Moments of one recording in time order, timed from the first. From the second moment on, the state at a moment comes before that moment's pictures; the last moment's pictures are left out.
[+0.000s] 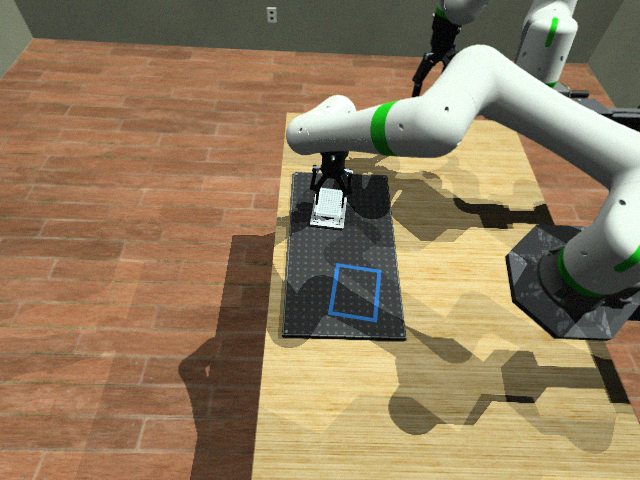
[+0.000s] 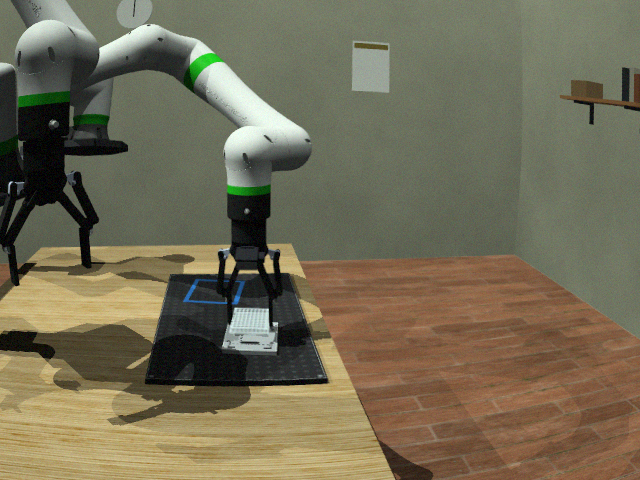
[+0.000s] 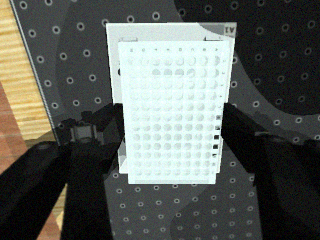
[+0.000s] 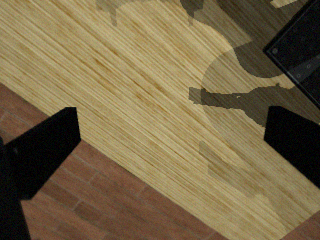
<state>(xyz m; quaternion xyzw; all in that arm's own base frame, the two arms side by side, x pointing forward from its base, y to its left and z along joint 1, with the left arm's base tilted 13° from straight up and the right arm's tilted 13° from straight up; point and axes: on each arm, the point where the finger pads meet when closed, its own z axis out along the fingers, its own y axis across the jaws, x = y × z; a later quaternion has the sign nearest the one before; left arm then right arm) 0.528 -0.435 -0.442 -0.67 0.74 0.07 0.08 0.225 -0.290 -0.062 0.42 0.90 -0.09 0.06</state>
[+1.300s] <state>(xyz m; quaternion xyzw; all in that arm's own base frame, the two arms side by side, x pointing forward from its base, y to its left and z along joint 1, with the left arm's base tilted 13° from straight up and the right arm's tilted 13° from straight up) 0.528 -0.431 -0.460 -0.67 0.74 0.07 0.08 0.225 -0.290 -0.062 0.42 0.90 -0.09 0.06</state>
